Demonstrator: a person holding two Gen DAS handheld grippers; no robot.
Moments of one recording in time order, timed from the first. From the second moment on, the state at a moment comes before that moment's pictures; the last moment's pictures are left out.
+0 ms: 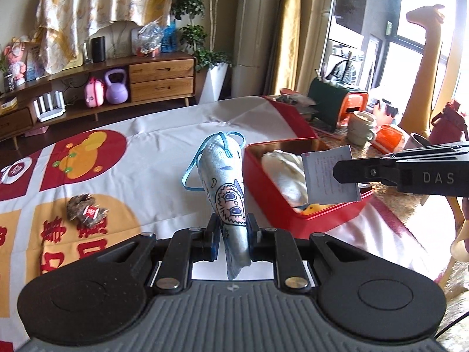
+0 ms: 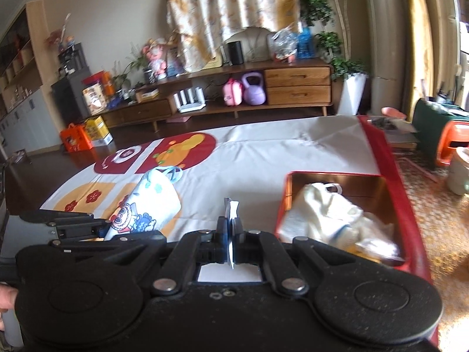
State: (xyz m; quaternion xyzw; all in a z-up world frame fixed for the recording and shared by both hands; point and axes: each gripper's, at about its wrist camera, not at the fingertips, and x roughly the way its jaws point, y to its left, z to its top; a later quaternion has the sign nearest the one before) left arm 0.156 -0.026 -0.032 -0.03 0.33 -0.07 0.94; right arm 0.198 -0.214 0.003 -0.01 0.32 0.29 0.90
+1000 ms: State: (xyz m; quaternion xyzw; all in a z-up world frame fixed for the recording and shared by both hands) left arm 0.273 -0.170 -0.042 0.06 0.37 -0.15 0.92; right arm 0.266 -0.326 -0.025 0.03 0.31 0.16 0.94
